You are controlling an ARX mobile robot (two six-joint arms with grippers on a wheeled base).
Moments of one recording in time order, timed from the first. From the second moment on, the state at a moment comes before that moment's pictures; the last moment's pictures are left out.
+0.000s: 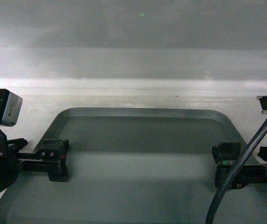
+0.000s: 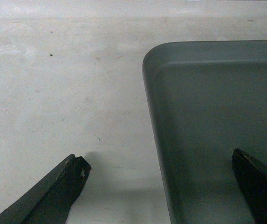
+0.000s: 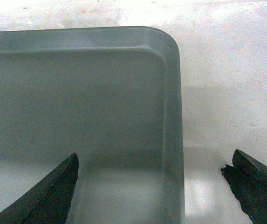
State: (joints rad) left arm -0.21 1.92 0.40 1.13 -0.07 -0.09; right arm 0.30 1.81 0.45 0.87 0.10 0.21
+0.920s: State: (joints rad) left arm -0.22 1.92 0.39 1.15 -0.08 -0.06; right arm 0.31 1.82 0.44 0.92 0.10 0.22
